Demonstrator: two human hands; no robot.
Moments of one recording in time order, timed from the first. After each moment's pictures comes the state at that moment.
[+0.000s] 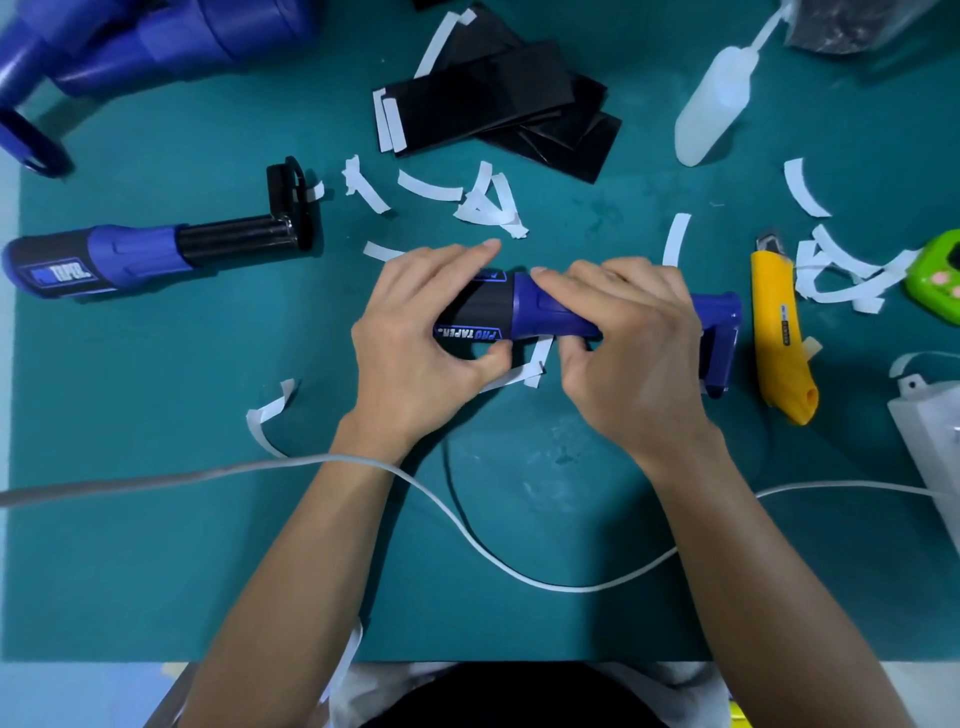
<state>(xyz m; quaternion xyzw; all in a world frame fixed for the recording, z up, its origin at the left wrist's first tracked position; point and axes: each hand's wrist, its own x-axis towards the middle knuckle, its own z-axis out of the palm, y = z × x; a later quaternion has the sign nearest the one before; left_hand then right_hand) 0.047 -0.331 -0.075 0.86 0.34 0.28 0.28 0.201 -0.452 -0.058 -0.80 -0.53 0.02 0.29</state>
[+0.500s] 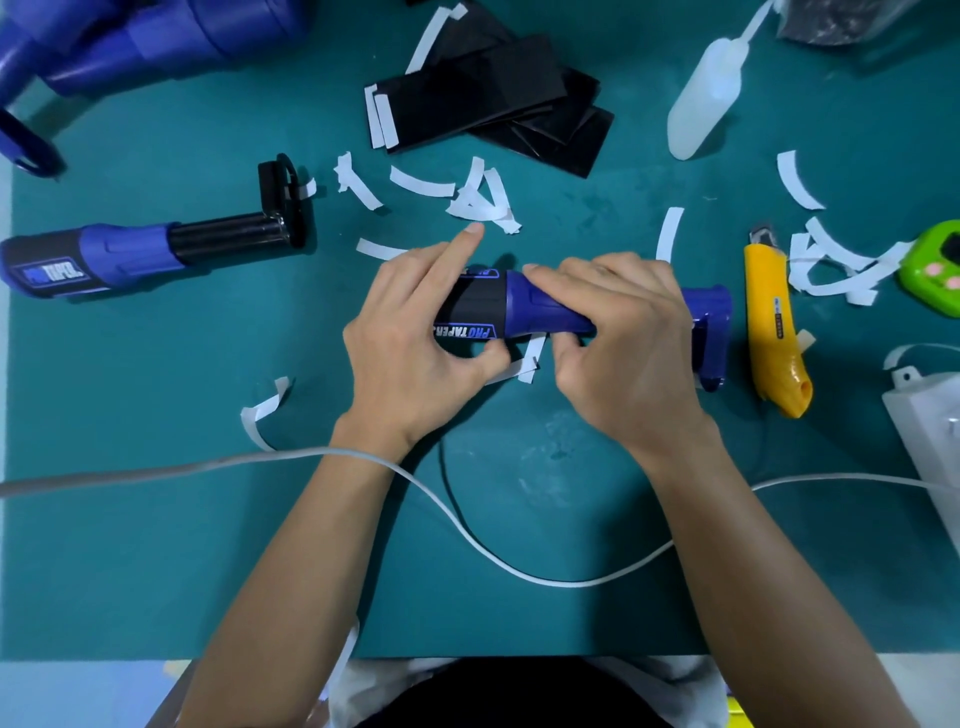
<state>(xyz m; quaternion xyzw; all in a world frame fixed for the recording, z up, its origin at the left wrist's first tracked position) 0.048 -0.335 -0.079 0.87 0.34 0.28 0.23 0.202 -0.452 -0.057 -0.79 -0.53 0.03 0.30</state>
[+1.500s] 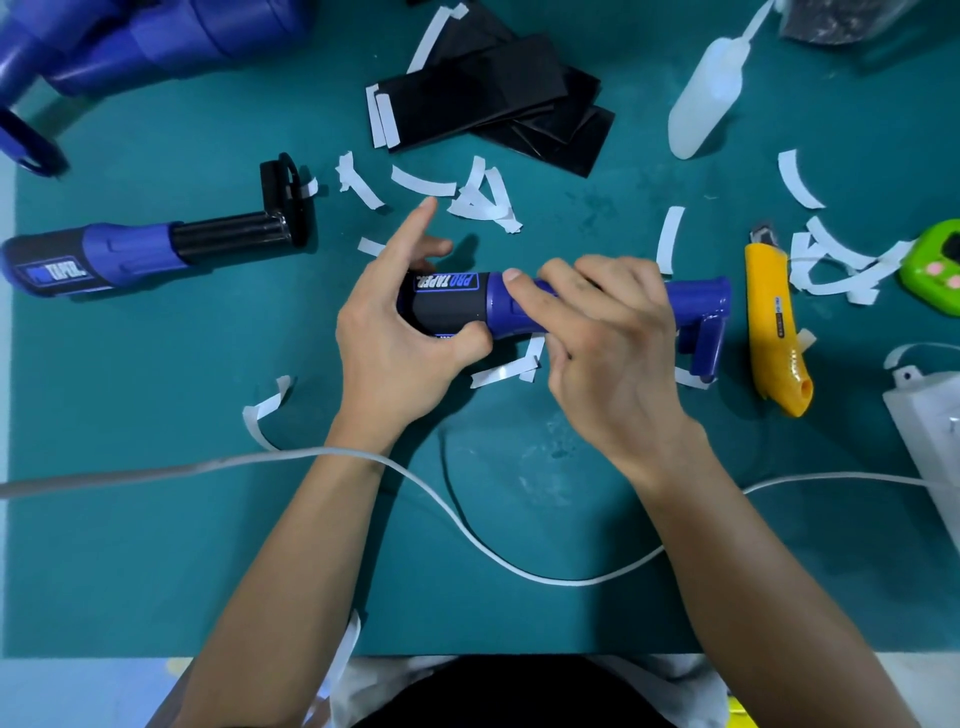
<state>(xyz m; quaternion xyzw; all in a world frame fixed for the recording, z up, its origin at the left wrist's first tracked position) 0.044 -0.328 -0.074 0.75 0.41 0.29 0.44 0.195 -0.450 -0.055 -0.76 -0.59 -0.06 0.24</state>
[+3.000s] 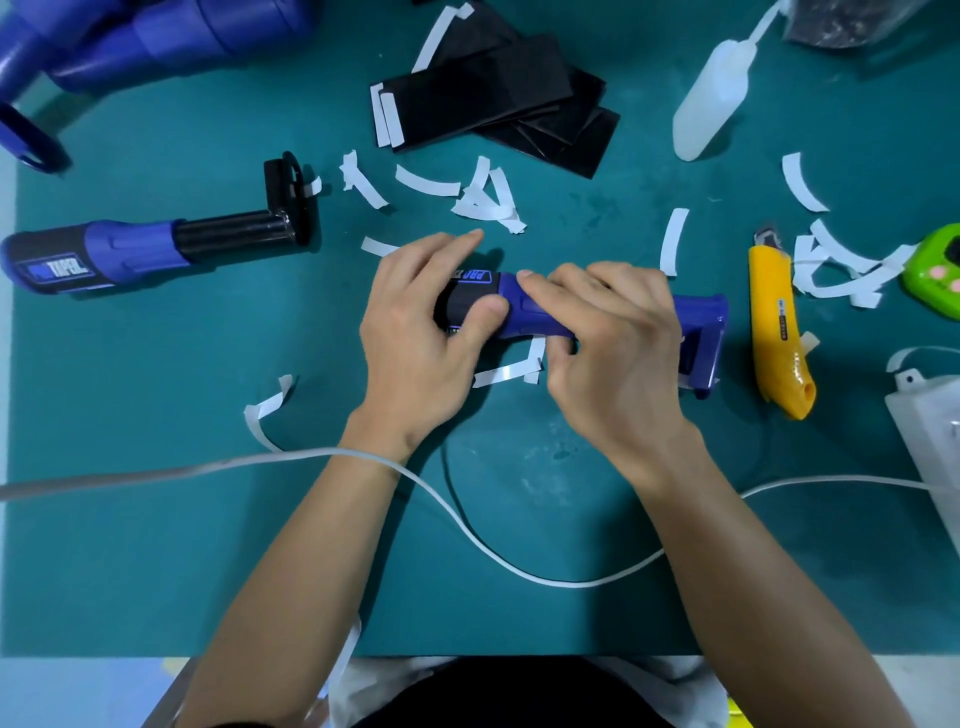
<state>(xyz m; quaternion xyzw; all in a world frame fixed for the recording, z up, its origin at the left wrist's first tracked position) 0.050 -0.334 -0.079 0.82 0.37 0.27 0.34 0.192 -0.451 -0.066 -0.79 -0.55 -0.03 0.29</state>
